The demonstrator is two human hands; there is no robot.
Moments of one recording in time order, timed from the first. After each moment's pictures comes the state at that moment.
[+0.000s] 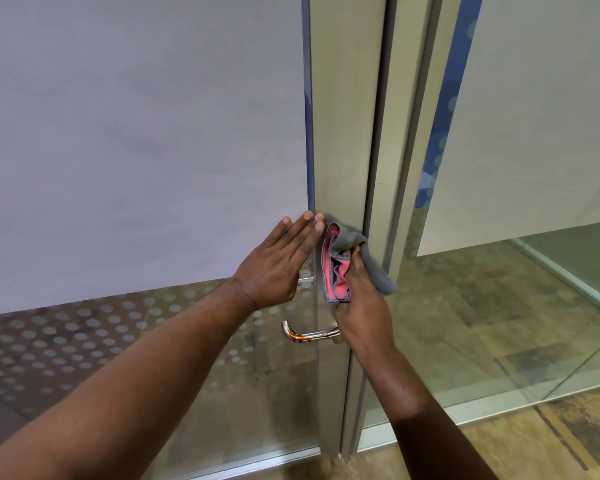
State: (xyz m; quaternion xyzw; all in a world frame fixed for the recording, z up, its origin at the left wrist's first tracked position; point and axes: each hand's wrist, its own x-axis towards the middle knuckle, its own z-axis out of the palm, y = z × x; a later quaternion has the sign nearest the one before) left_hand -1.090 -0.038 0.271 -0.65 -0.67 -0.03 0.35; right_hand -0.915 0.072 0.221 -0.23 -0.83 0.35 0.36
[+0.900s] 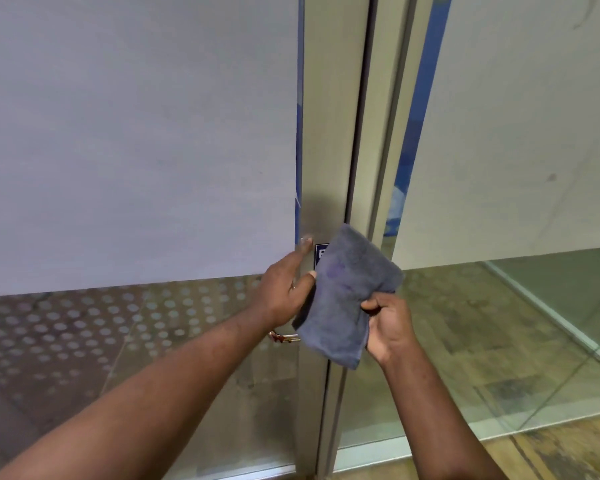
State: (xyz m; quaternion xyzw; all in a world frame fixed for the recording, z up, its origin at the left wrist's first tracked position) left_hand -0.996 -0.040 0.285 -0.48 -0.75 -0.45 0.05; right_hand -0.851 0.090 0.270 -0.17 -0.33 0.88 0.29
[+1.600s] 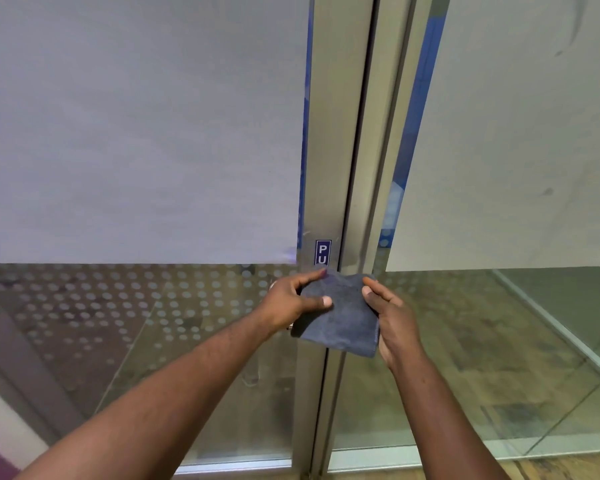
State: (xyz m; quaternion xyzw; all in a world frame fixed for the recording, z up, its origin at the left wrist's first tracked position) left_hand -0.944 -0.051 0.281 -0.33 -0.72 -0.57 -0.24; right_hand -0.820 0.121 0.251 -0.23 -0.47 0.81 0.27
